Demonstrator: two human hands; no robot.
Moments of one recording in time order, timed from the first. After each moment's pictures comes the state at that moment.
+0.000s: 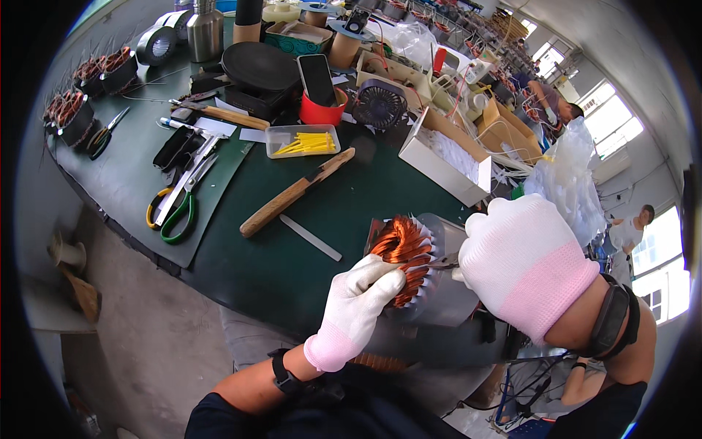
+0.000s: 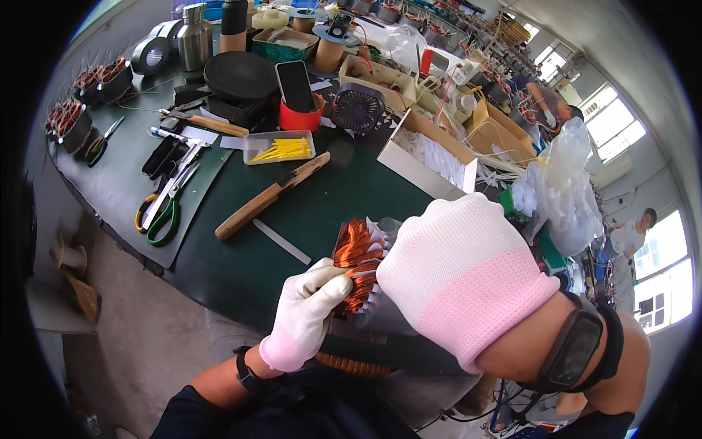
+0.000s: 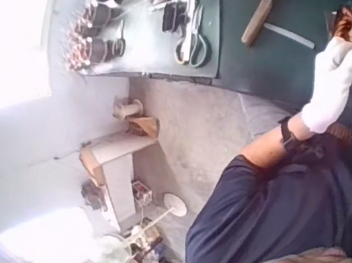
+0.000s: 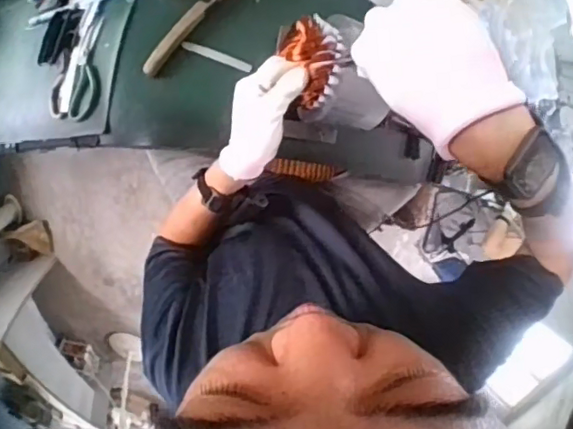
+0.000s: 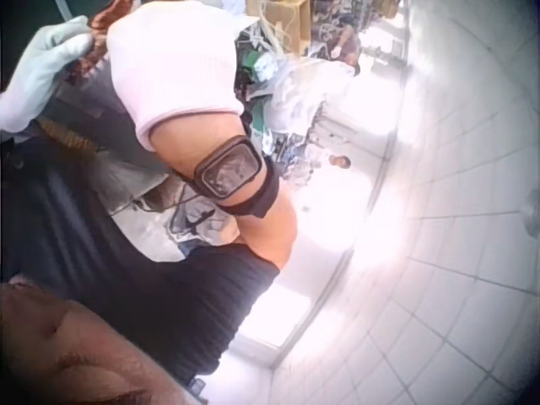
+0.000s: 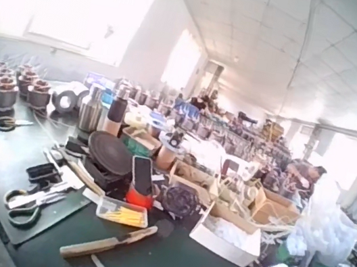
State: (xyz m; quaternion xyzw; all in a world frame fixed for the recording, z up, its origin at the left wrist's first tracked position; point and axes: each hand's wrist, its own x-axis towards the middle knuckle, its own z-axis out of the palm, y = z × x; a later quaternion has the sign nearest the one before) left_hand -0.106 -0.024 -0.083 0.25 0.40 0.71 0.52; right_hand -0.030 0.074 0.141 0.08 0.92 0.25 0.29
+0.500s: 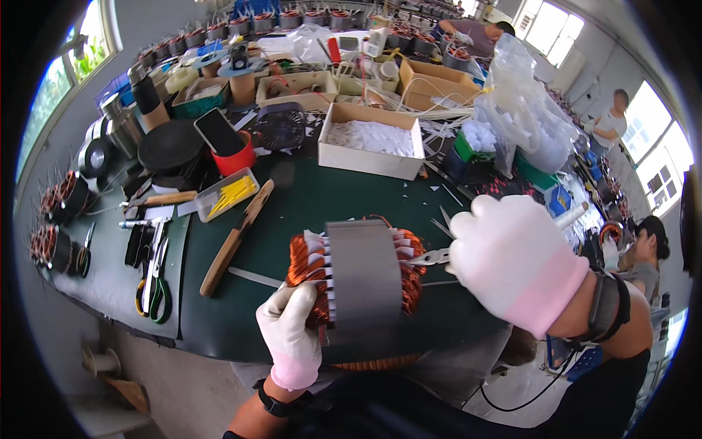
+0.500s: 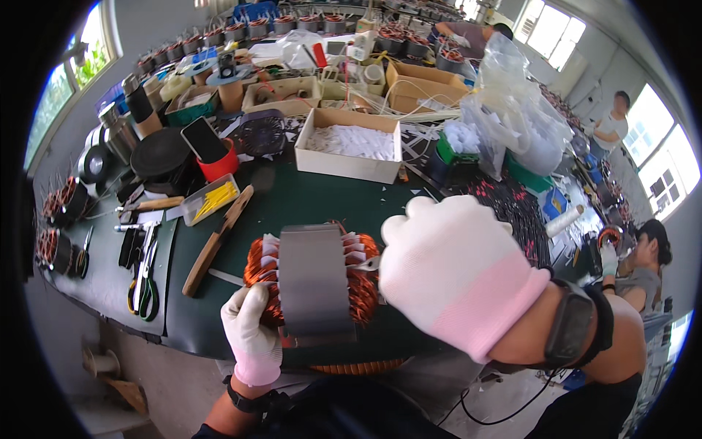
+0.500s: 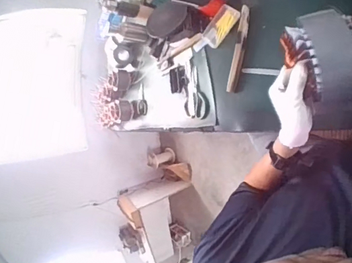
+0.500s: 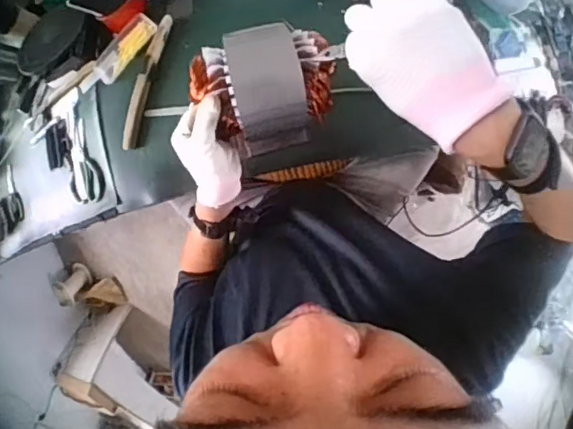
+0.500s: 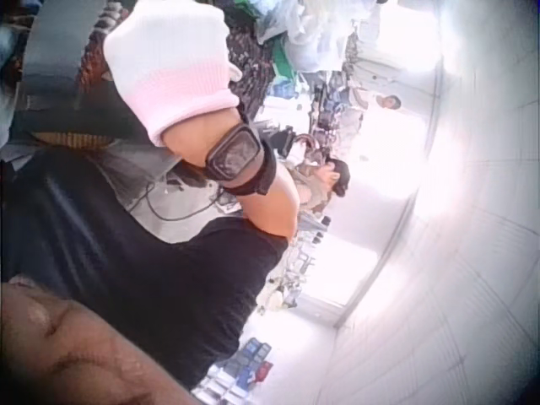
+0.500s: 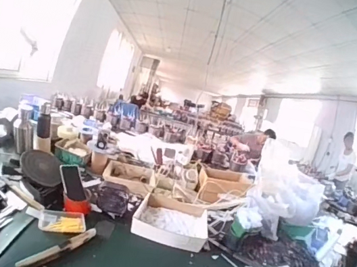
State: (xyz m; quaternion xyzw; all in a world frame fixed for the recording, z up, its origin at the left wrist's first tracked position) left_hand -0.089 -0.012 -0.062 0.12 0.44 0.78 0.43; right_hand 0.101 0.104 0.121 0.20 0.95 0.24 0.09
